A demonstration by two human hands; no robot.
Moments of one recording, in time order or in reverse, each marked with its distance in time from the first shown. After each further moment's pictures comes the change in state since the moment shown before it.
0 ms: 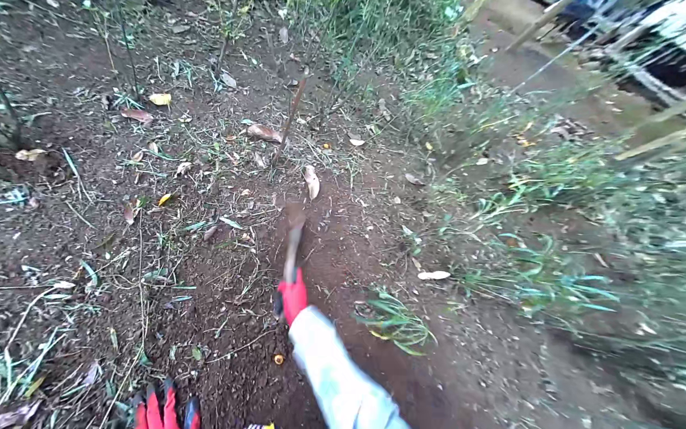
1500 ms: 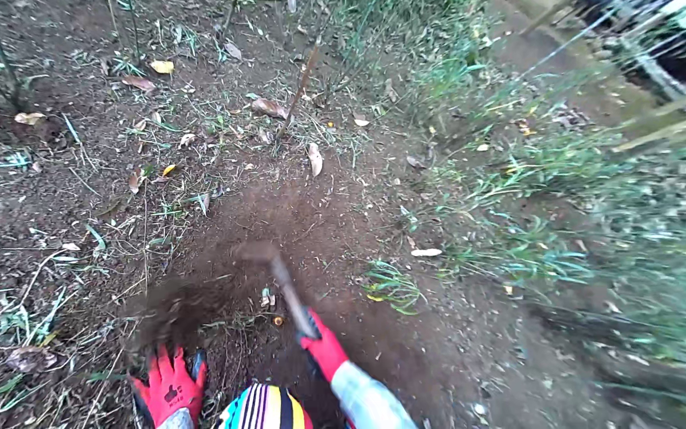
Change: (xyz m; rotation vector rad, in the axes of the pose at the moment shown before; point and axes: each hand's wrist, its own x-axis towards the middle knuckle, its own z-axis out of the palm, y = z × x) left_hand 0.005 -0.006 0.014 0.007 0.085 0.006; right_hand -0.145 0.074 -0.065 -0.237 -0.209 0.105
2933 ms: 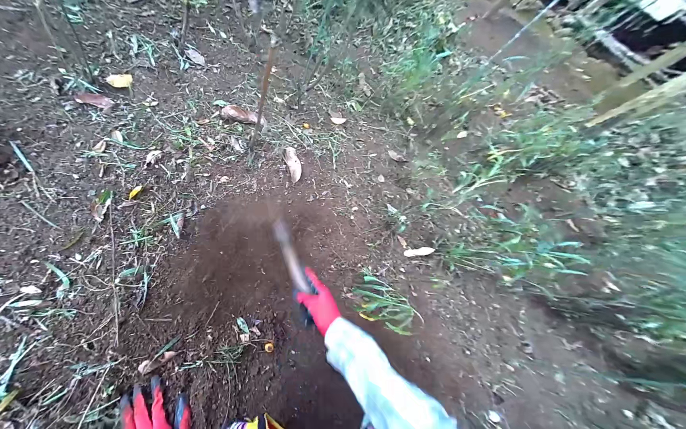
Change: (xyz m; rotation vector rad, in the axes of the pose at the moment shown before) left_hand -0.005 0.000 -0.003 0.034 0.045 0.032; right_hand 0.081 -0.072 -0.058 0.160 0.111 -0.158
